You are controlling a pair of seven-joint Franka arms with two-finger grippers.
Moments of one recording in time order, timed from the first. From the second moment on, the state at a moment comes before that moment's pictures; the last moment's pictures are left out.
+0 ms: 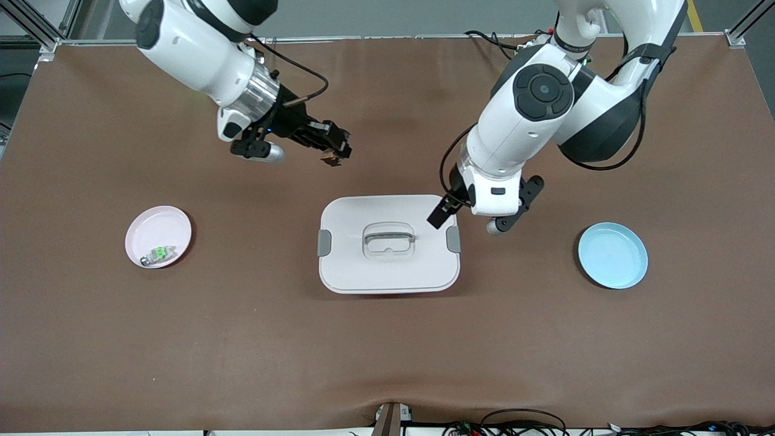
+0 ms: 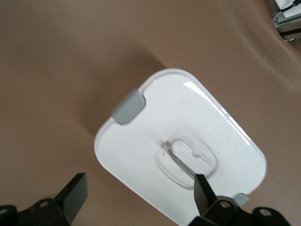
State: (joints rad) left arm -0.13 0.44 -0.56 -1.38 0.13 1.85 -1.42; right arm 0.58 -0.03 -0.02 -1.93 0.56 2.20 0.63
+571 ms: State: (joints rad) left arm 0.07 0.34 -0.55 -1.37 0.18 1.71 -0.91; right arm 0.44 -0.04 -0.02 -1.90 0.30 1.94 0.08
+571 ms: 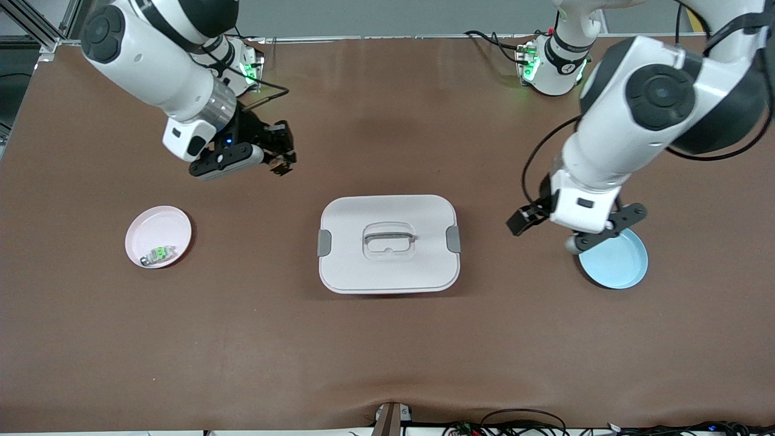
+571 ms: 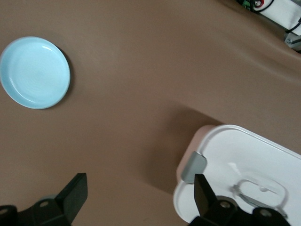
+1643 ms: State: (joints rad) left arm 0.02 0.06 -0.19 -1.44 0.12 1.52 -0.17; right arm -0.01 -0.01 -0.02 -2.00 -0.02 2.06 -1.06
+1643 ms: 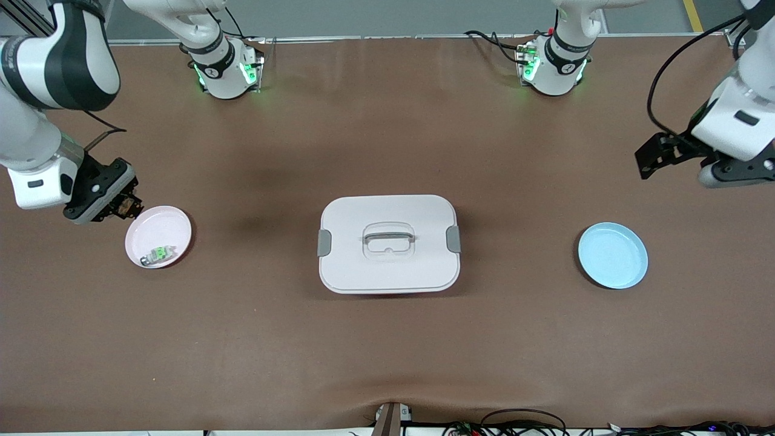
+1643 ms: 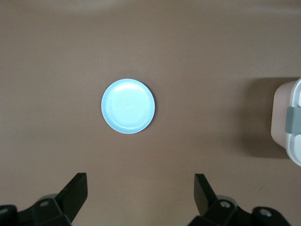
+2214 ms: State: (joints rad) left arm 0.00 -0.07 -0.12 -1.56 0.08 1.52 -0.12; right arm -0.16 0.06 -0.02 -2.11 -0.03 2.31 -1.48
